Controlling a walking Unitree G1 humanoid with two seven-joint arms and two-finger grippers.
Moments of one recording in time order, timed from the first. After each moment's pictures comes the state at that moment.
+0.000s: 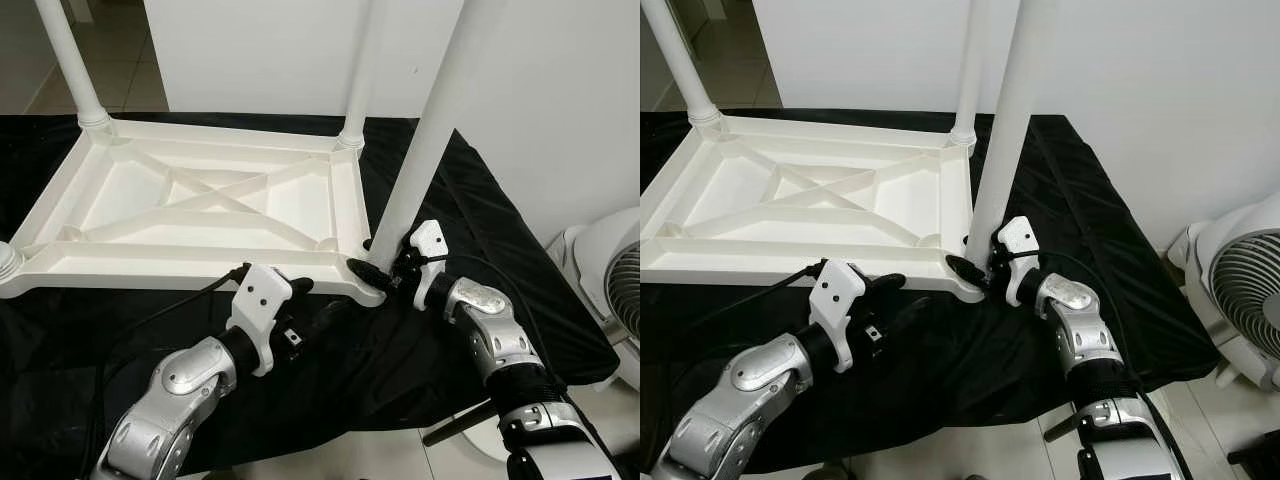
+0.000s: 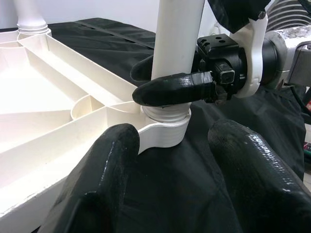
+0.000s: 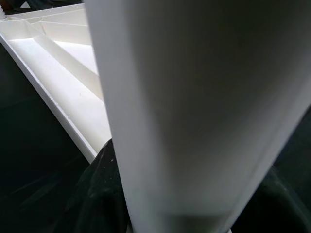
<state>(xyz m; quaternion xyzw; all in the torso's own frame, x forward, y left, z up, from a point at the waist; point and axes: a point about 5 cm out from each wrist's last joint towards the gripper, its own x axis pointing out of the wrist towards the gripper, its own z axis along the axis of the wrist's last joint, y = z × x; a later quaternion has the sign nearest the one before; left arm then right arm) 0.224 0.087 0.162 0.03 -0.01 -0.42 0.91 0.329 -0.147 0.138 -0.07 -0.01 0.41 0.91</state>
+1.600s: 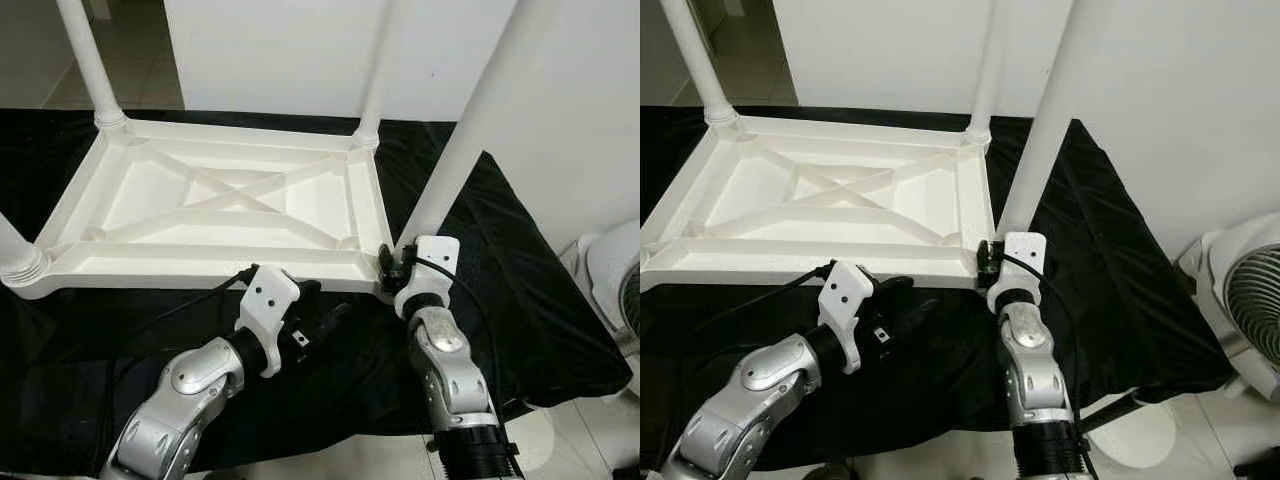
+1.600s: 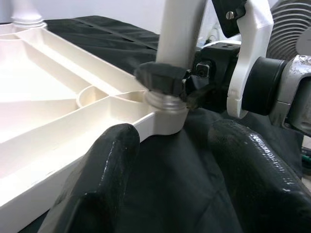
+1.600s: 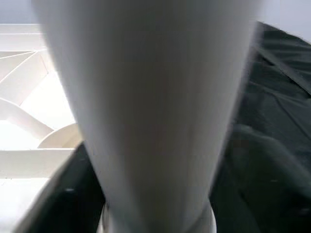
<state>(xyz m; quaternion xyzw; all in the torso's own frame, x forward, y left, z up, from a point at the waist) 0.225 0.078 0.160 0.01 -0.01 -0.43 0.90 0.298 -0.128 0.136 0.02 -0.01 0.03 1.00</state>
